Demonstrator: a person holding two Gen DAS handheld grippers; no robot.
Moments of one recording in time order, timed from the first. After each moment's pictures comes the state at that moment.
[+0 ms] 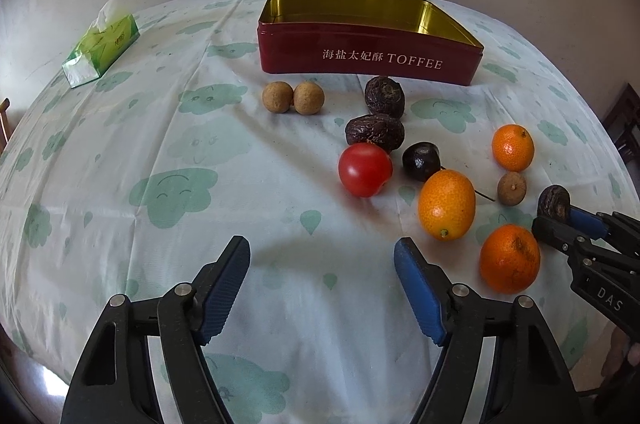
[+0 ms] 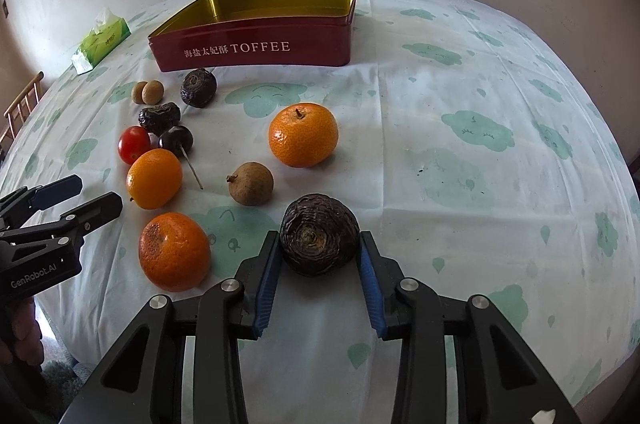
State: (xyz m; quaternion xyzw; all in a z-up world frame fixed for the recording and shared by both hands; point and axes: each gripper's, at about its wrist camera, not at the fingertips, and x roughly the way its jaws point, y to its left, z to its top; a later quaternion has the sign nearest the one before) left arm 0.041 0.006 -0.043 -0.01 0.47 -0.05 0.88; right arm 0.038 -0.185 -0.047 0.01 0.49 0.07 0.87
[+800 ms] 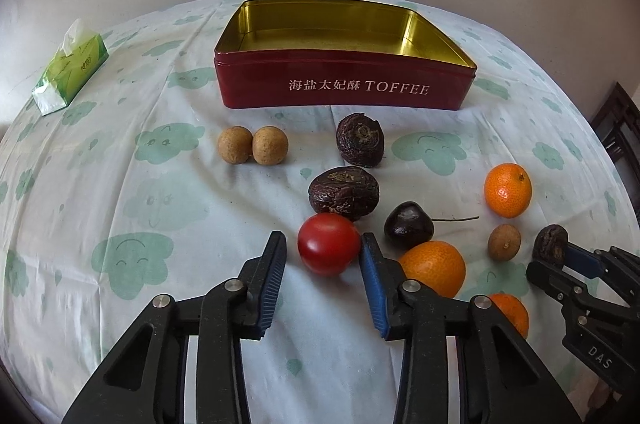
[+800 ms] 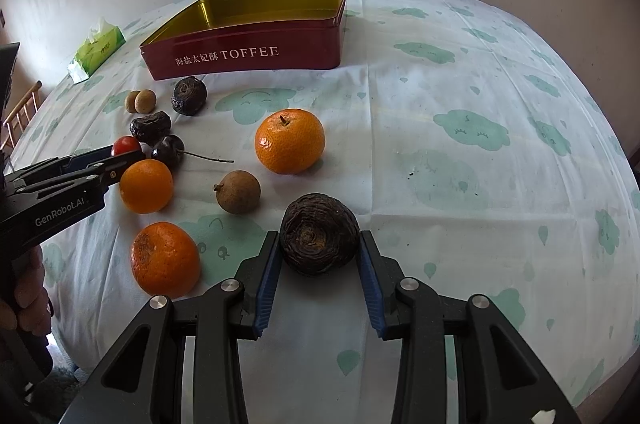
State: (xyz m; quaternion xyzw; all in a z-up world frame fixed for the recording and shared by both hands) left arm 0.082 -0.010 -0.042 -0.01 0.46 -0.08 0.88; right arm 0.039 -0.189 -0.047 0.02 0.49 0.07 0.87
